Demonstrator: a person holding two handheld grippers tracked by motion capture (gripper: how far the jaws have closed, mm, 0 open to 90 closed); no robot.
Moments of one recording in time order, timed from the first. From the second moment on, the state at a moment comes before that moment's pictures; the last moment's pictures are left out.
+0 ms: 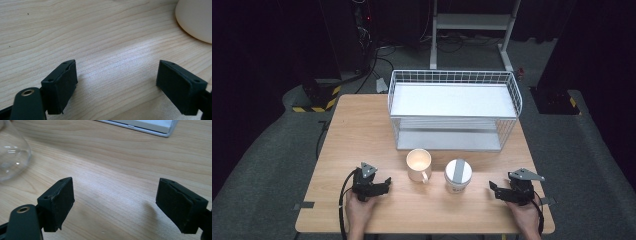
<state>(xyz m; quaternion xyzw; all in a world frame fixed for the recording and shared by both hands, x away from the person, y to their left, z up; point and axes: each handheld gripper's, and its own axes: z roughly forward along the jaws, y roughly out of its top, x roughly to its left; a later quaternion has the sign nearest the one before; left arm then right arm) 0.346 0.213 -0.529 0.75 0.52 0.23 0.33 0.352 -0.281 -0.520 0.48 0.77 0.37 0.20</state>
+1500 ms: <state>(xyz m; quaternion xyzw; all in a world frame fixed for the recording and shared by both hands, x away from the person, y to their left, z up) 0.346 0.214 -0.529 0.75 0.52 0.23 0.33 0.329 -0.209 -0.506 0.34 0.80 0.47 0.16</state>
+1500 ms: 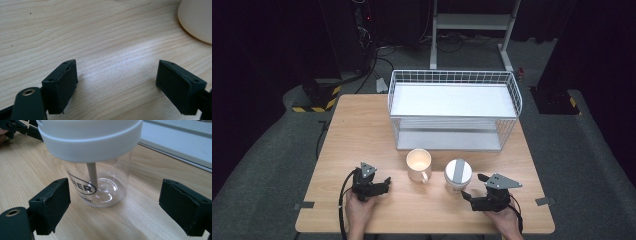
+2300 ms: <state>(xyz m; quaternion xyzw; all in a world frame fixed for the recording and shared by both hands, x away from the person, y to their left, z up) 0.346 0.214 -0.528 0.75 0.52 0.23 0.33 0.344 -0.177 -0.510 0.32 0.81 0.47 0.15</state>
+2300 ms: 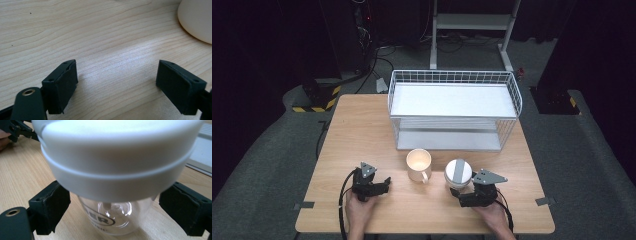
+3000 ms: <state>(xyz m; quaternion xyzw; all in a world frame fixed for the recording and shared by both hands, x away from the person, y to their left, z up) 0.346 0.214 -0.528 0.75 0.52 0.23 0.33 0.352 -0.162 -0.504 0.31 0.81 0.46 0.17</state>
